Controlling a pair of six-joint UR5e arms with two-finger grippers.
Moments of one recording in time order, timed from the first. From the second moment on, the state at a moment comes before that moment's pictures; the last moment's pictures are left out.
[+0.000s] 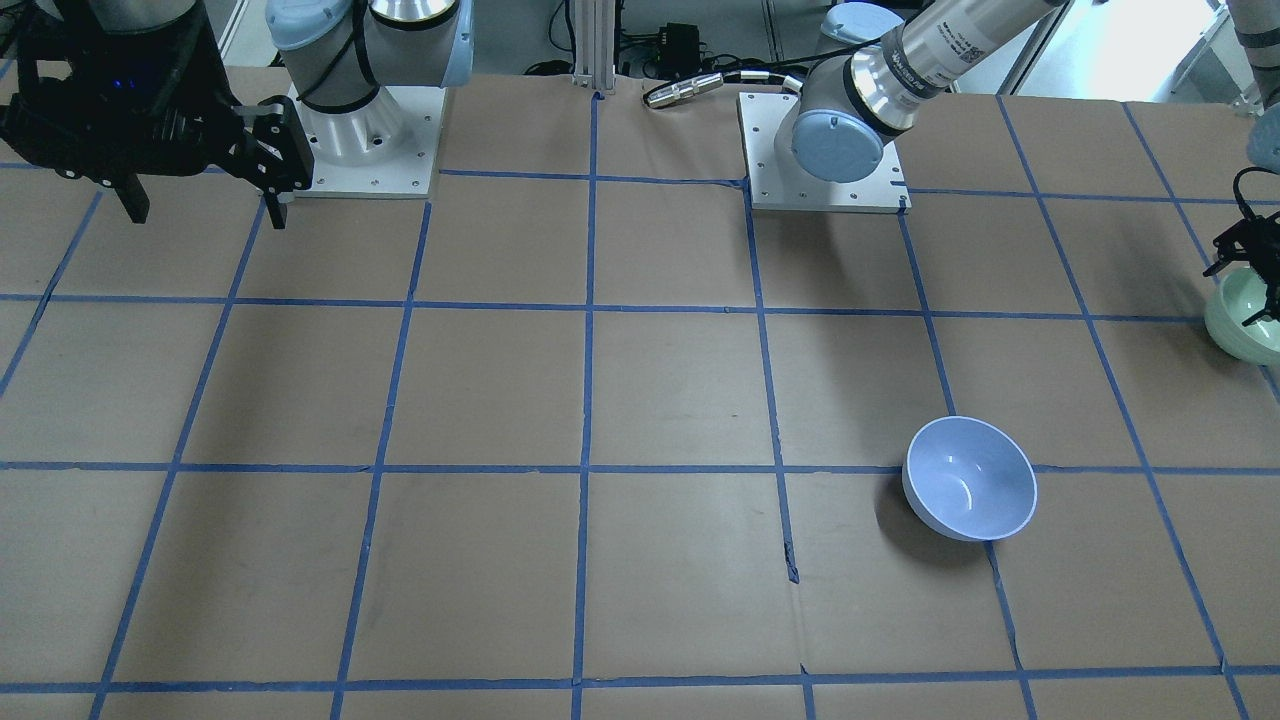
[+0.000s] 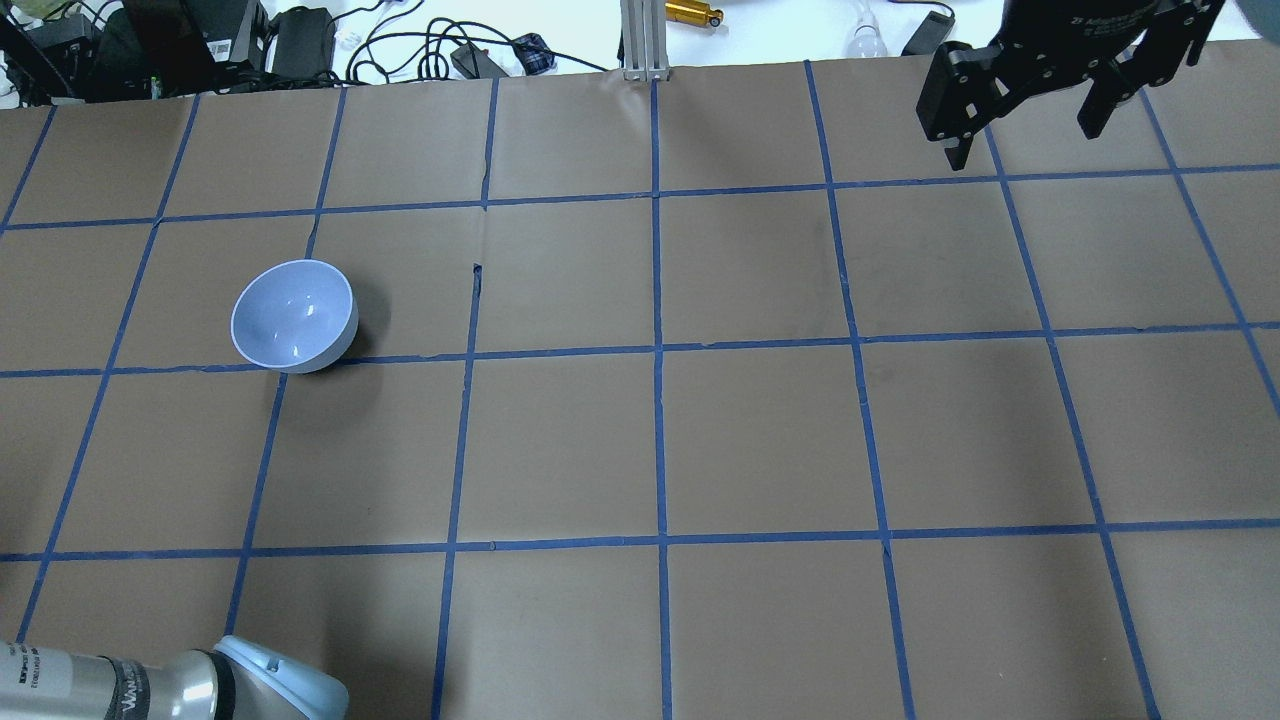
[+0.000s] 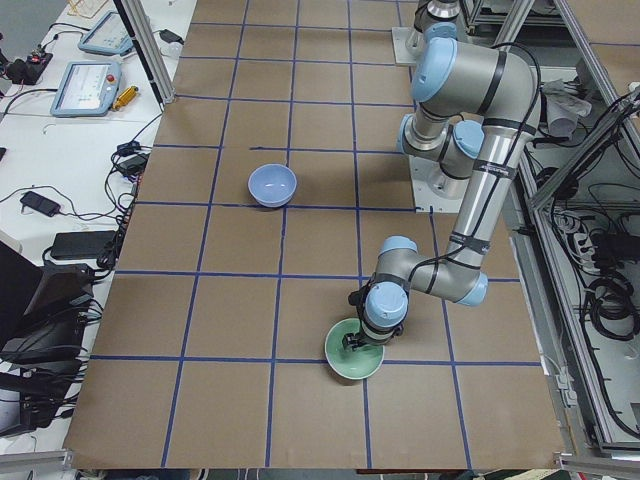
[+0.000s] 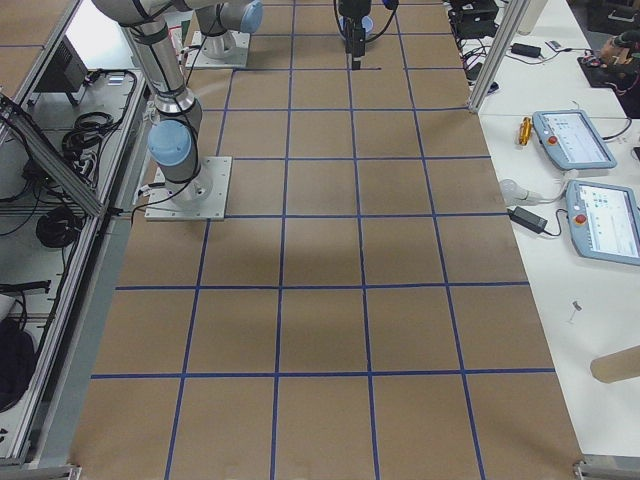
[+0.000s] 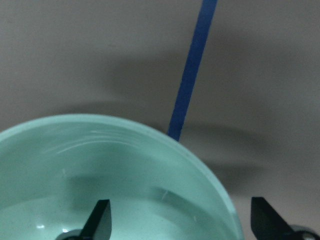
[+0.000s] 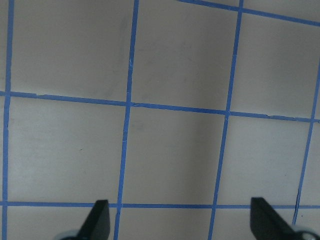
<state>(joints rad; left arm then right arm) -0.31 -2.07 -1.75 -0.87 1.61 2.56 1.60 -1.53 1.37 -1.45 -1.74 -0.09</state>
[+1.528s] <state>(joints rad) -0.31 -2.04 -1.73 -0.91 1.64 2.57 1.60 -1.53 1.37 -1.45 -1.74 -0.09</state>
